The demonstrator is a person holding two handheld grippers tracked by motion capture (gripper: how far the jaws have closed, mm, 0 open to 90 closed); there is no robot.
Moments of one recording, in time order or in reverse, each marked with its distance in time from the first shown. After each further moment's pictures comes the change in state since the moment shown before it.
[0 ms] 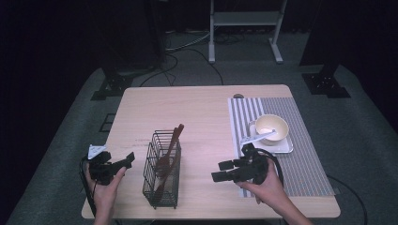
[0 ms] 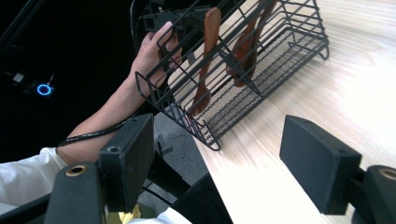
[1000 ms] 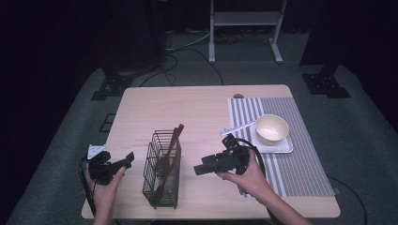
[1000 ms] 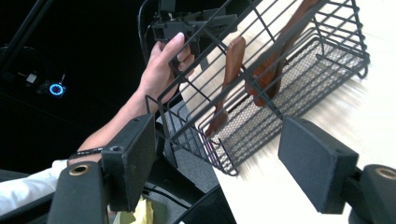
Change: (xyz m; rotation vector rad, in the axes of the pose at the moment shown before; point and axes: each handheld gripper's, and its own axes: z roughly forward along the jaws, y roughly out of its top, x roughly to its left) left arm 0.000 0.001 -0.001 -0.003 0.002 0.000; right arm 0.007 0.035 0.036 0.050 0.044 0.020
